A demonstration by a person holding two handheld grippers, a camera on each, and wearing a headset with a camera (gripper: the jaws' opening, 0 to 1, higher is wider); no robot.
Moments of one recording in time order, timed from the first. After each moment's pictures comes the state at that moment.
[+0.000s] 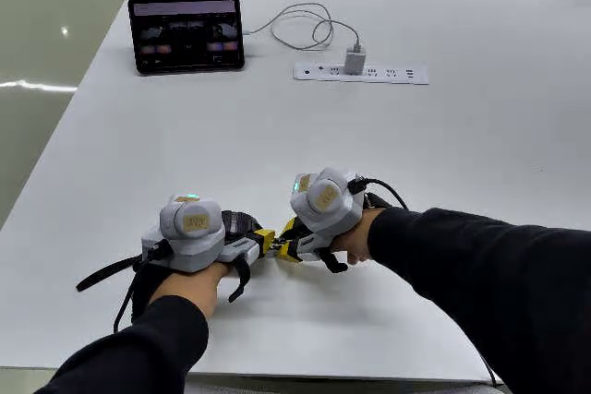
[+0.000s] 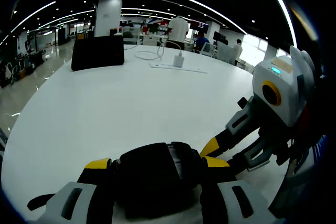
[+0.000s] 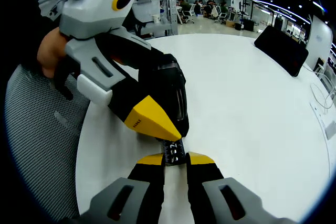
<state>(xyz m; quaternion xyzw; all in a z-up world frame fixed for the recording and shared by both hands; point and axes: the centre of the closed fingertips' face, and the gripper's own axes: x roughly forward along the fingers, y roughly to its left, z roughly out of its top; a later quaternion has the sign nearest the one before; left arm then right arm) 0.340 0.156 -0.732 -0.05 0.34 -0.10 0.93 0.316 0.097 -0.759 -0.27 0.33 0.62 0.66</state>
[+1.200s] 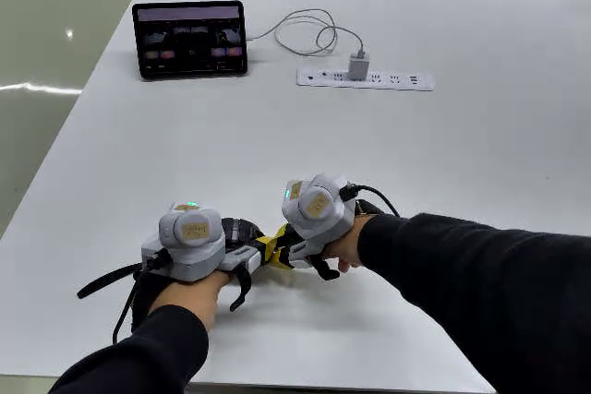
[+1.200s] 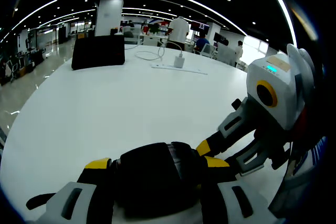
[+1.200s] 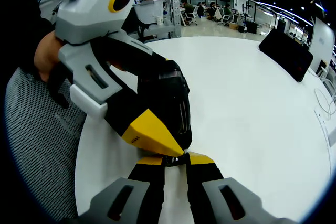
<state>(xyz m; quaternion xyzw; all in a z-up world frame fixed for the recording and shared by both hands) 0.340 0.157 -0.731 -0.06 0.34 -0.10 0.93 0.315 0.113 -0.760 -0.26 0.33 0.63 0.65</state>
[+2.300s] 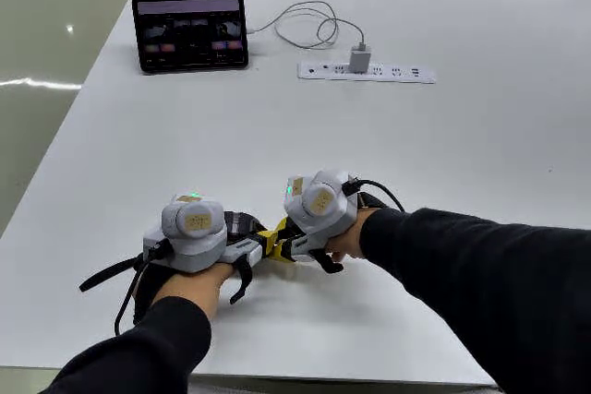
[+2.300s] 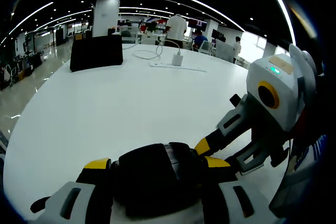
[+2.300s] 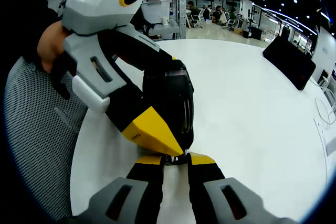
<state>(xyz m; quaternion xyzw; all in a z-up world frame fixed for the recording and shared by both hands) 0.339 0.158 -0.730 -0.04 0.34 -0.11 0.93 0.313 0.114 -0.759 -0.29 0.30 0.64 0.65</state>
